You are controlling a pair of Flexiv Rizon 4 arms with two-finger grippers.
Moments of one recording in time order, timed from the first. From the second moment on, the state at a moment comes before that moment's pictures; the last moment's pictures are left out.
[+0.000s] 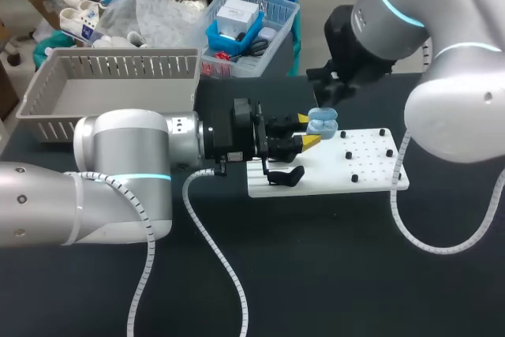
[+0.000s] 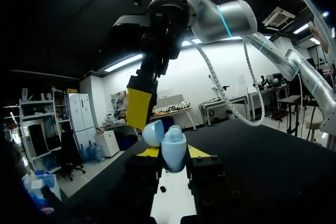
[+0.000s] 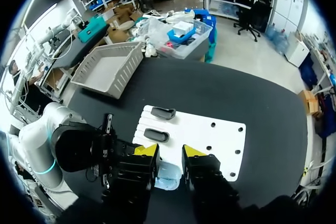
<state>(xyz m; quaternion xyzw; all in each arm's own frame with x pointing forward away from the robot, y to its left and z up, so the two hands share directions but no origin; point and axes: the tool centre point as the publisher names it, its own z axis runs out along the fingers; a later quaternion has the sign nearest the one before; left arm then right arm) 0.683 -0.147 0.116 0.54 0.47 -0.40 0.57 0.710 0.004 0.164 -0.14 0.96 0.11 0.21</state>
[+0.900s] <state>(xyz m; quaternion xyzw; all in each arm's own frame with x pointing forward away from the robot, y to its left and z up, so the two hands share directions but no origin) 0.683 -0.147 0.117 0.54 0.47 -0.40 0.57 0.683 0.001 0.173 -0.13 0.96 0.12 0.23</state>
